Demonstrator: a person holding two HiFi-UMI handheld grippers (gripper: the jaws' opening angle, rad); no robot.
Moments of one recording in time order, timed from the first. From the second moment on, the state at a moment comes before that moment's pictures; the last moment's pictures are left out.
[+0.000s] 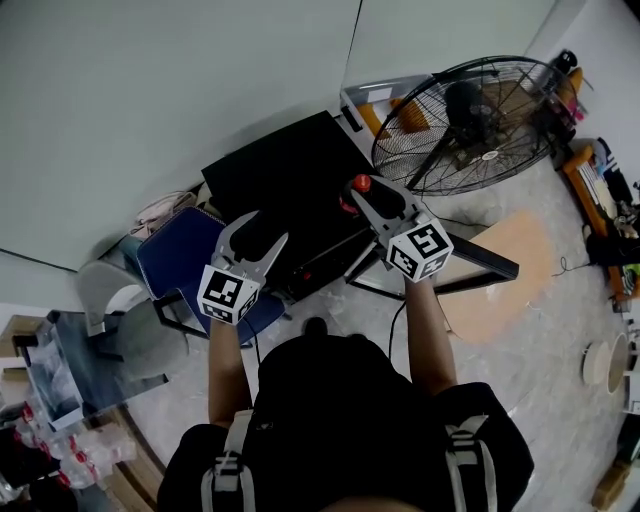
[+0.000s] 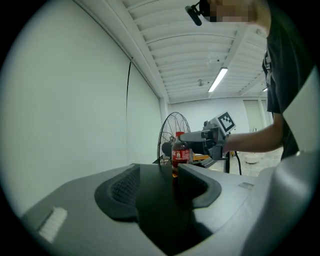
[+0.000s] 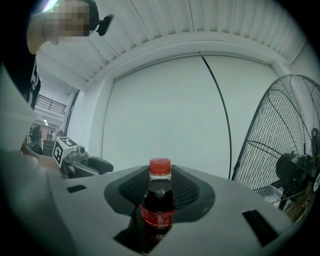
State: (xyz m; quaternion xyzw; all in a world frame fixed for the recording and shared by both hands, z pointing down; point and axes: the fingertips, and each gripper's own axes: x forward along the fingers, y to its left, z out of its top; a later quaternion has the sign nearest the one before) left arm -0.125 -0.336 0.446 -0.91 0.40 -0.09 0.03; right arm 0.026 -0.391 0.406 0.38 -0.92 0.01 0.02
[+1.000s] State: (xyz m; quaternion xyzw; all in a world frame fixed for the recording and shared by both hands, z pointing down) left arm -0.060 -0.267 0.425 -0.88 0.47 -0.09 0.03; right arm 0.073 -0.330 0.403 0.28 -0.96 0.00 0.02
